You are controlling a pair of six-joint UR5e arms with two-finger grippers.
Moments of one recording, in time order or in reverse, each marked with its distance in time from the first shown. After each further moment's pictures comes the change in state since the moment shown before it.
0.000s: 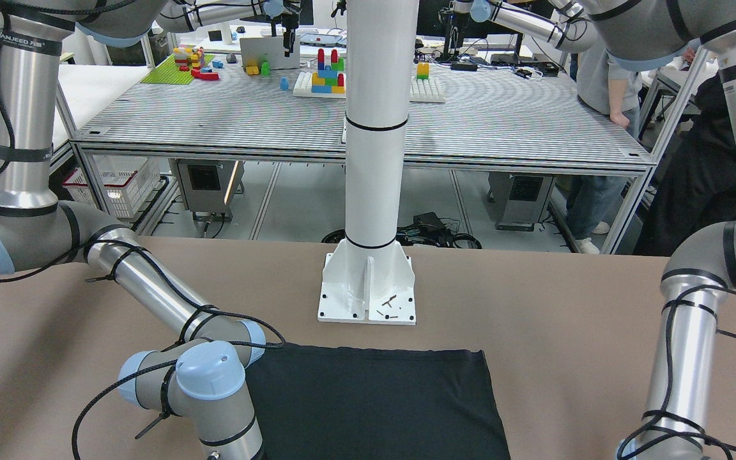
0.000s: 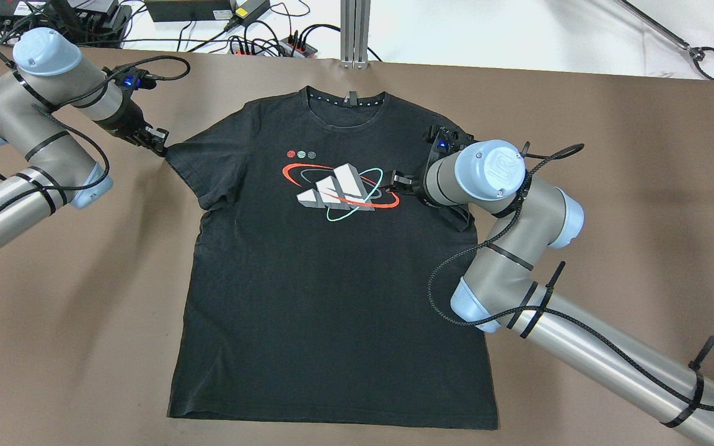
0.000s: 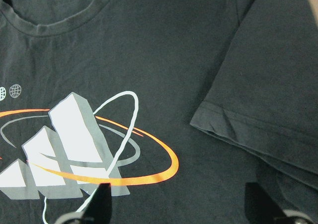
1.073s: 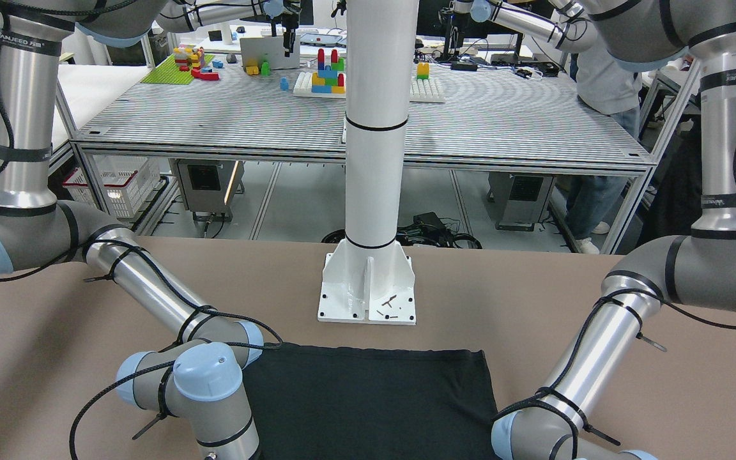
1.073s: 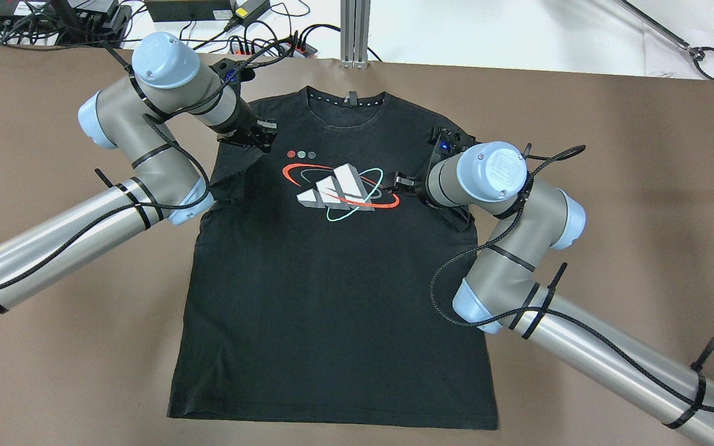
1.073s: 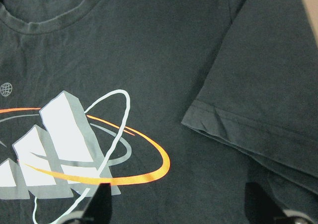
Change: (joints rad) left arm 0.179 -0.180 0.023 0.006 0.208 -0.369; right arm 0.000 -0.009 0.000 0.001 0.000 -0.004
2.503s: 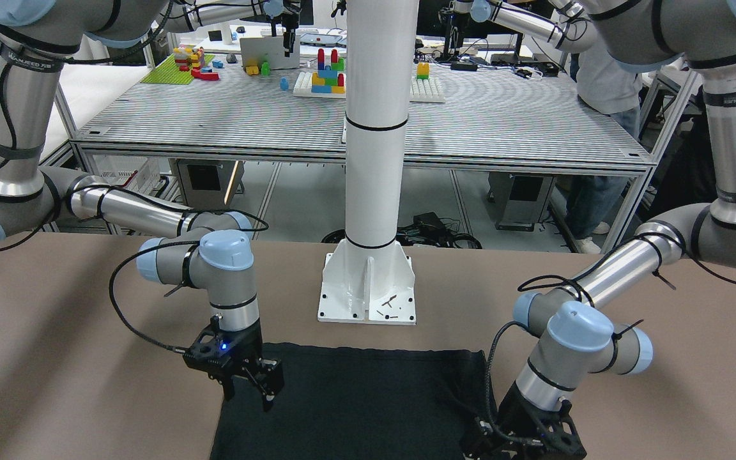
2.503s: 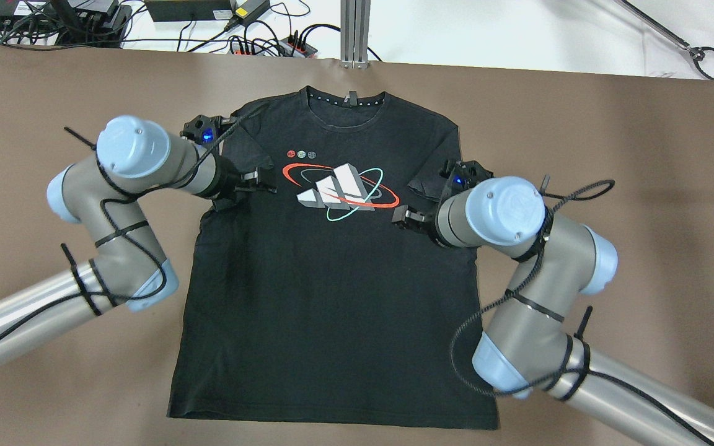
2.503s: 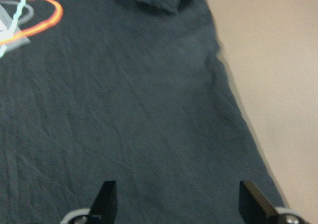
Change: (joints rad) left arm 0.193 0.500 -0.723 0.094 0.218 -0.273; right arm -0.265 -0.360 0.598 -0.378 -0.211 0.319
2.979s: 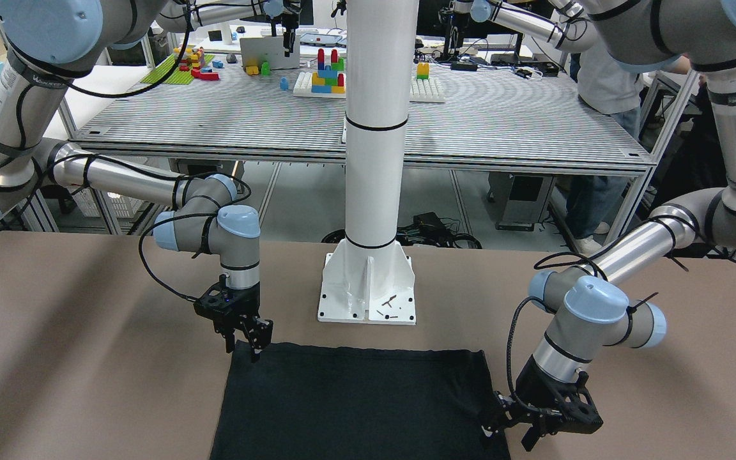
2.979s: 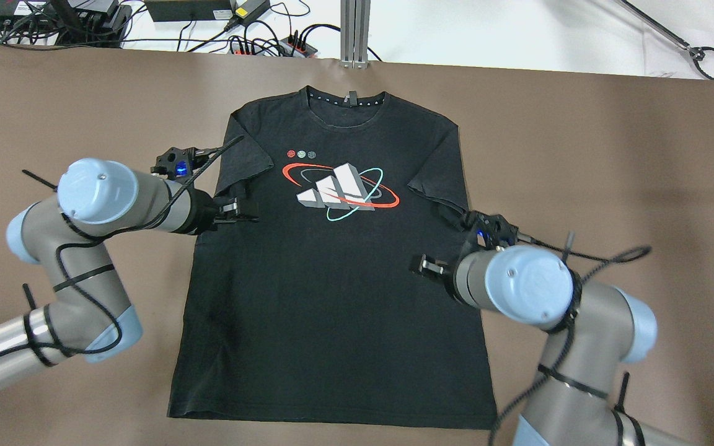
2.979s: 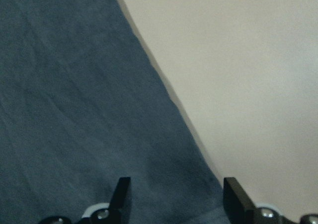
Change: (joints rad) left arm 0.021 0.126 -0.136 0.026 0.007 -0.028; right arm -0.331 -0.236 0.117 -0.014 -0.264 0.303
